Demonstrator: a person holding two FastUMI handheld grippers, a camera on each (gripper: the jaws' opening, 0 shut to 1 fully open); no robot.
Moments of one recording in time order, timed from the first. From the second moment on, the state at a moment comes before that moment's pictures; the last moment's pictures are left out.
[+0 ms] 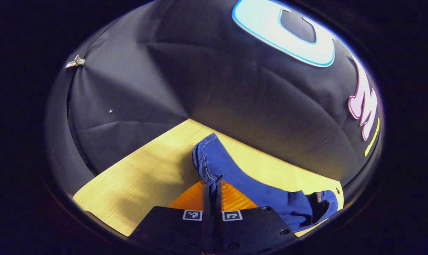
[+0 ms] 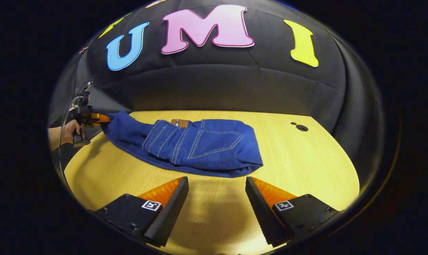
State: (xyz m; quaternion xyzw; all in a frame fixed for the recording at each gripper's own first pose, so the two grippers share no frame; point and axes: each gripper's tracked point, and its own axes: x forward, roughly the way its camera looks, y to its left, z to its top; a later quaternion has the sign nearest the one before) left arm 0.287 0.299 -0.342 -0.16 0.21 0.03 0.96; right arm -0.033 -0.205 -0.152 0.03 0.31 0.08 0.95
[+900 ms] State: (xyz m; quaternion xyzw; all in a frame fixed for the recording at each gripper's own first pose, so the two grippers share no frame) left arm 0.199 -0.074 -0.192 -0.01 0.16 -0.13 0.98; right arm -0.036 -0.342 -0.075 -0.03 0.27 0.02 0.96
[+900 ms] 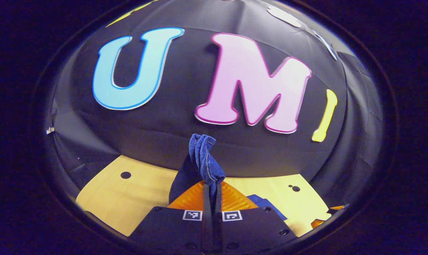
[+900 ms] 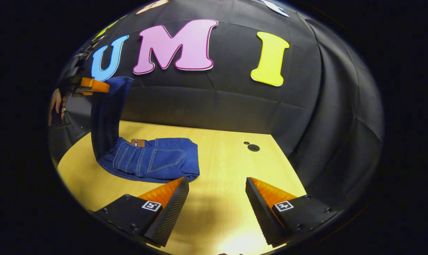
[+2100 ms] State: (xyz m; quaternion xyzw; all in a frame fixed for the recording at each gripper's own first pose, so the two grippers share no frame) left arm 0.091 -0.131 -0.215 0.00 0.13 -0.23 0.97; right arm -0.086 -0.344 -0.027 0.04 0.25 -0.03 0.97
